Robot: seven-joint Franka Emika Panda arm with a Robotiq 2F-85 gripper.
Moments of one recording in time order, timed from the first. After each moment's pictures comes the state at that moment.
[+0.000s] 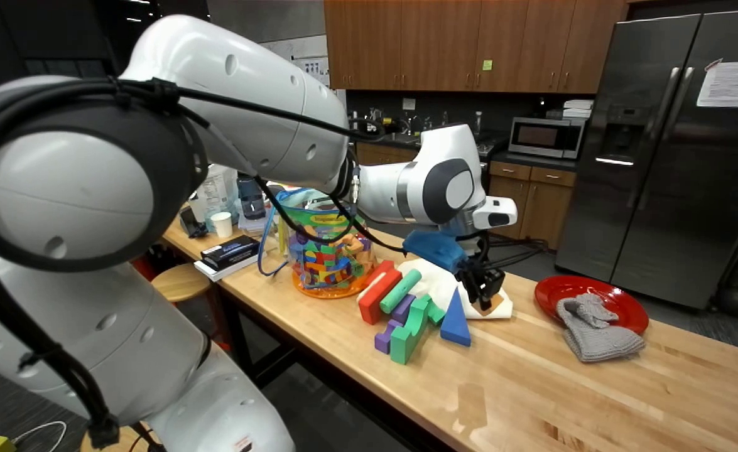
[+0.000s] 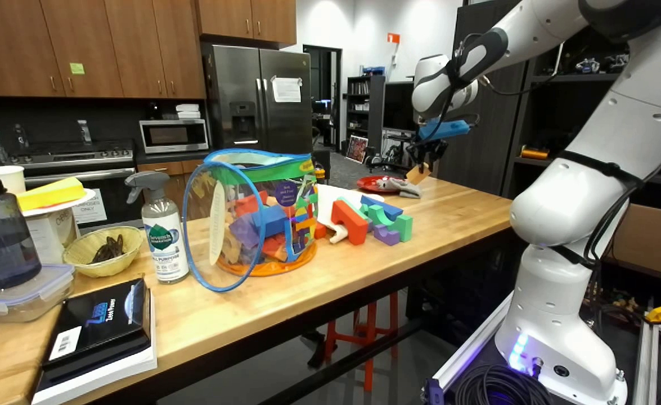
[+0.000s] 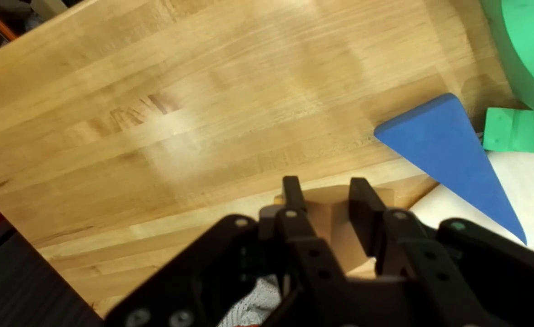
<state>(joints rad) -0.24 -0.34 -0.16 -2.42 -0.33 2.25 0.36</state>
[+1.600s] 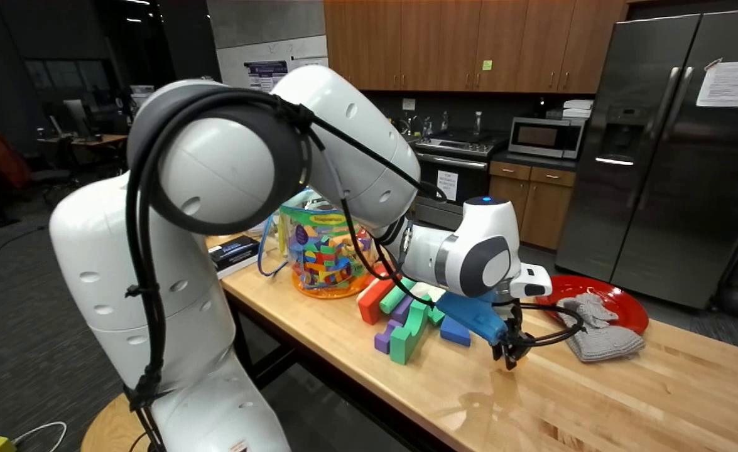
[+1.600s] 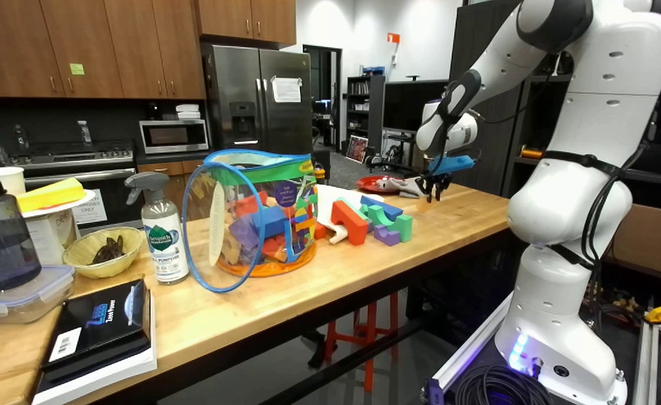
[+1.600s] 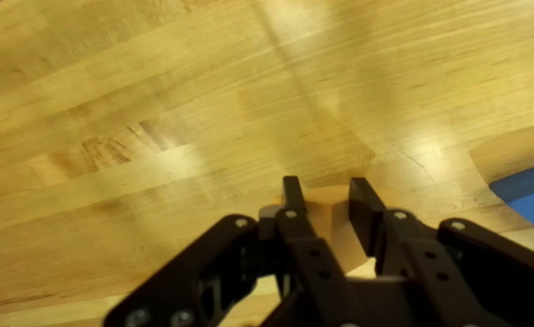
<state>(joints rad) -0.30 -0.06 -0.26 -2.44 -0.30 2.52 0.21</state>
